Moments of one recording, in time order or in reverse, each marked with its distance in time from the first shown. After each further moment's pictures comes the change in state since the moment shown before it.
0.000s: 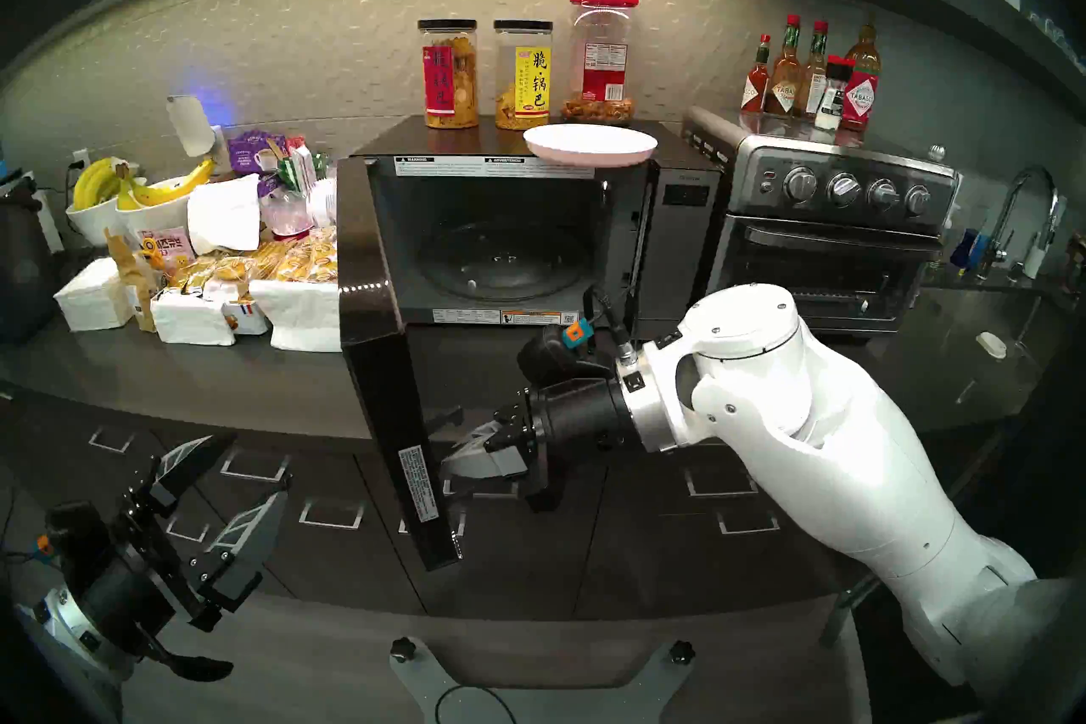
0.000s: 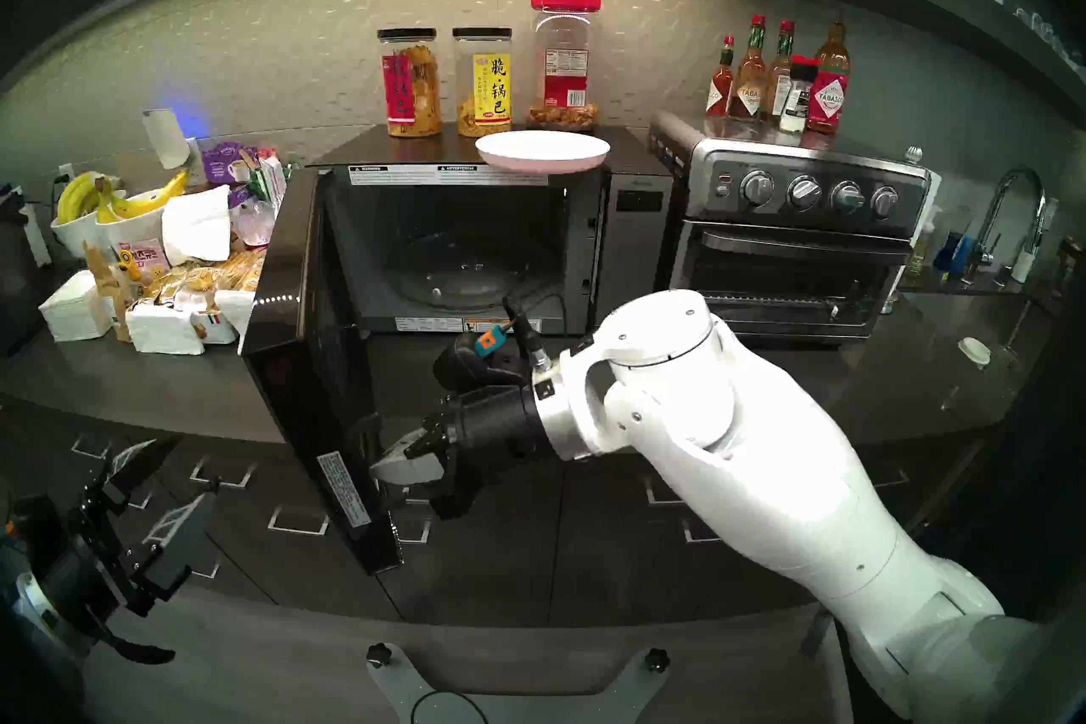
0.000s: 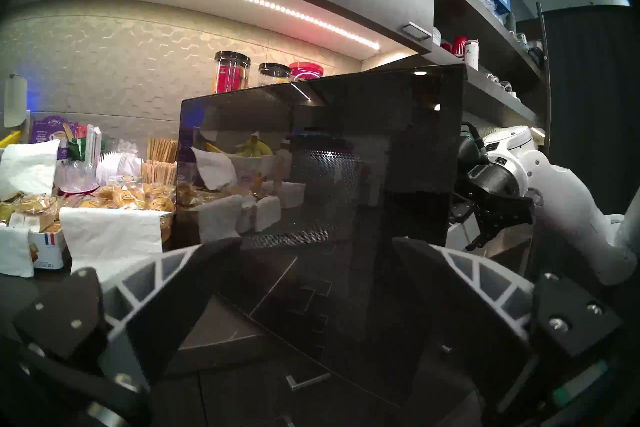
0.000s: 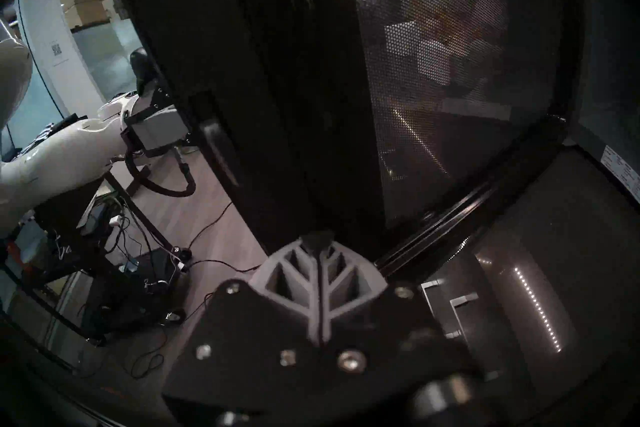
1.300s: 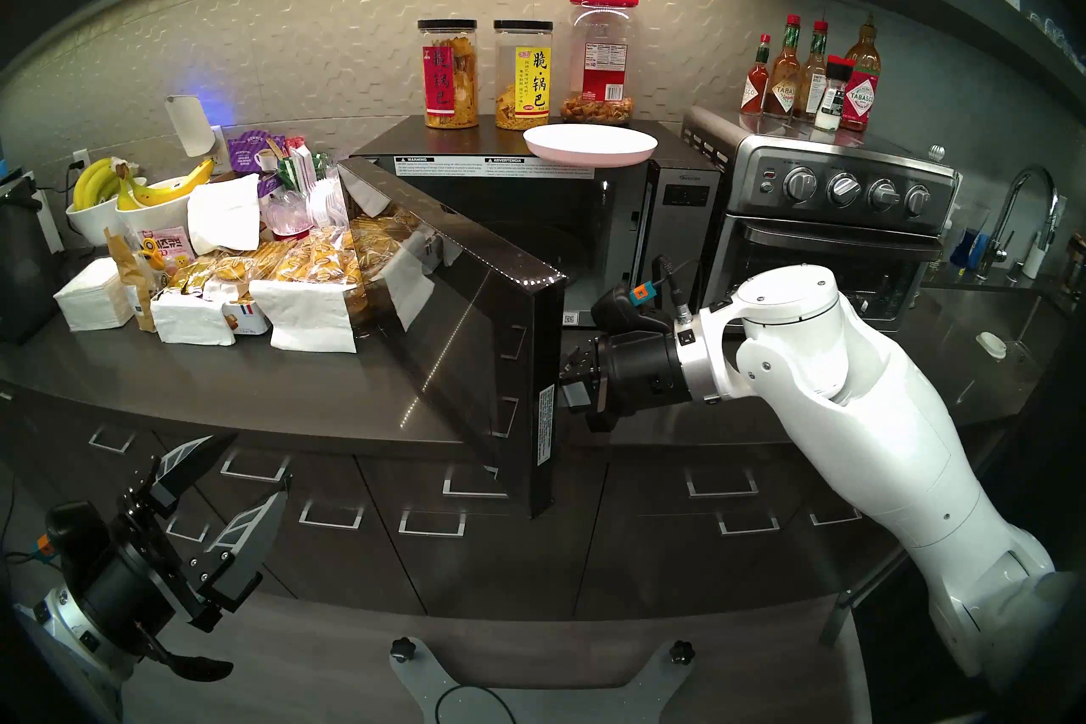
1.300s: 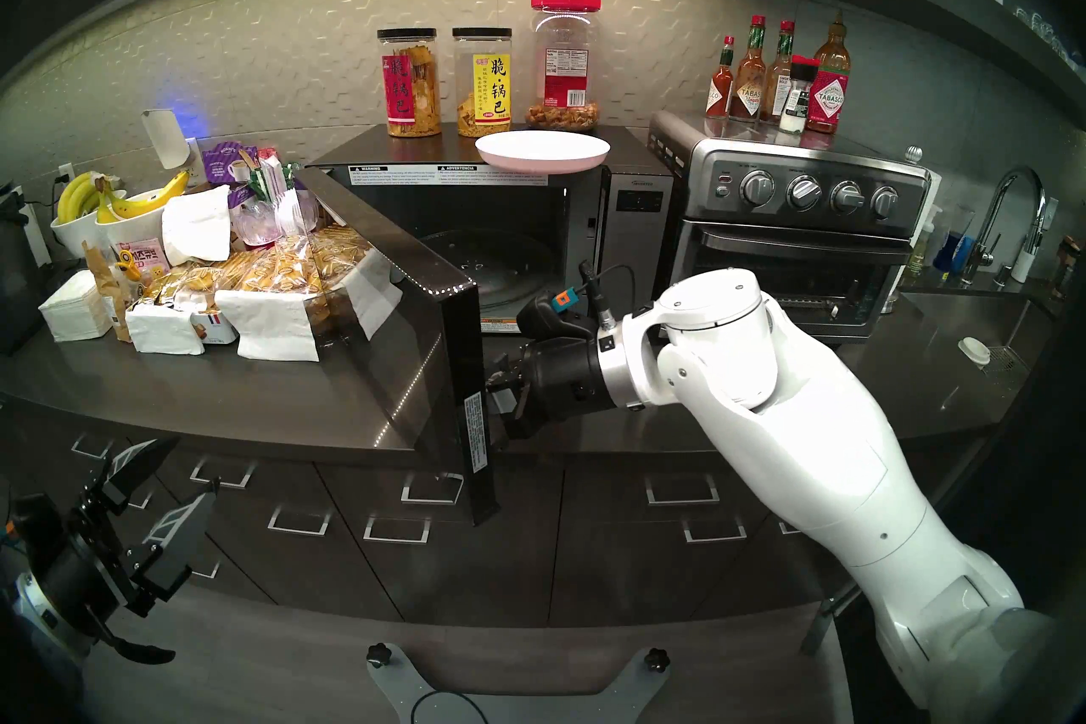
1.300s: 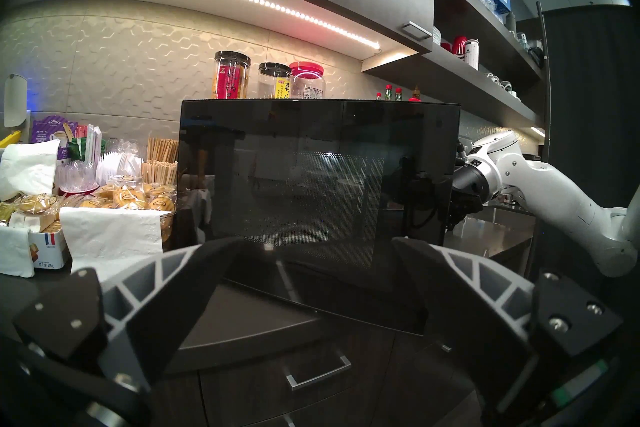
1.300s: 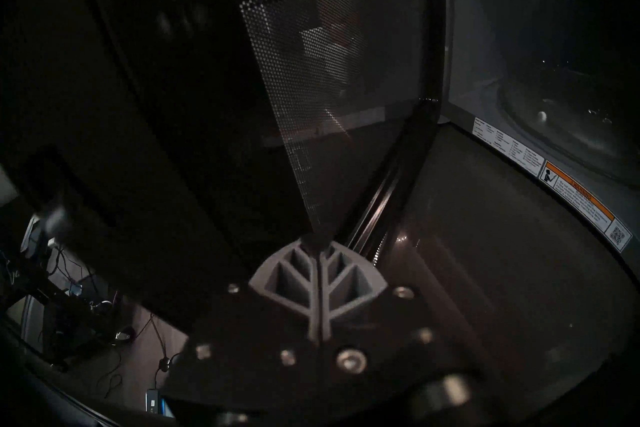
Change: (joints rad) left arm 0.012 0.012 0.003 0.000 -0.007 -0.011 0.011; right arm 0.016 0.065 0.129 0.120 -0.035 -0.038 -0.003
